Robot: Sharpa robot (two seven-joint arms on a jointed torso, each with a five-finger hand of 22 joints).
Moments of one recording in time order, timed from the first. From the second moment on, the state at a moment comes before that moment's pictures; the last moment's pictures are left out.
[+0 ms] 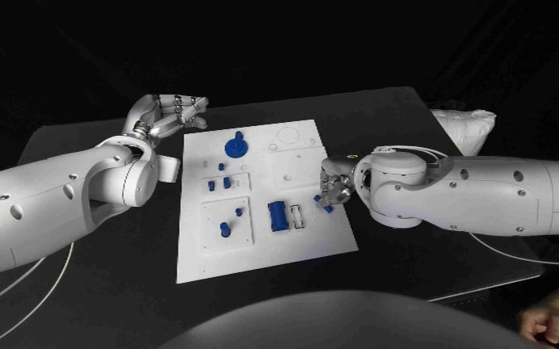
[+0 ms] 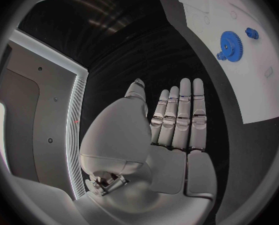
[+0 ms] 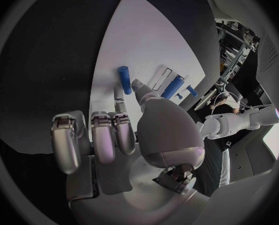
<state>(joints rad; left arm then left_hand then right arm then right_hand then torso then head) 1.28 -0.70 -0.24 1.33 -0.17 -0.48 0.43 1.36 -0.02 -0.11 0.29 0.28 0.96 0.18 0.10 0.09 1.08 0.14 0.07 0.06 0.99 0.10 0.41 0.40 0.17 0.95 0.21 0.15 0.75 1.18 -0.97 -0.23 1.83 -1.42 -0.09 -0.67 1.14 -0.04 0.17 0.03 0.20 1.01 0.12 0.22 0.34 1.46 0.06 1.57 1.31 1.47 -0.01 1.57 1.31 0.01 1.47 0.10 1.57 1.31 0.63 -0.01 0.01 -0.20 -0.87</state>
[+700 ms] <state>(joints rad) 1.28 -0.70 -0.24 1.33 -0.17 -0.47 0.43 1.36 -0.02 -0.11 0.29 0.28 0.96 0.18 0.10 0.09 1.08 0.14 0.07 0.06 0.99 0.10 0.41 0.40 0.17 0.95 0.21 0.15 0.75 1.17 -0.96 -0.22 1.82 -1.52 0.00 -0.67 1.14 -0.05 0.15 0.04 0.20 0.88 0.11 0.34 0.78 1.46 0.05 1.57 1.31 1.47 -0.02 1.57 1.31 0.01 1.47 0.10 1.57 1.31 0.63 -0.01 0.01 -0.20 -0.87</state>
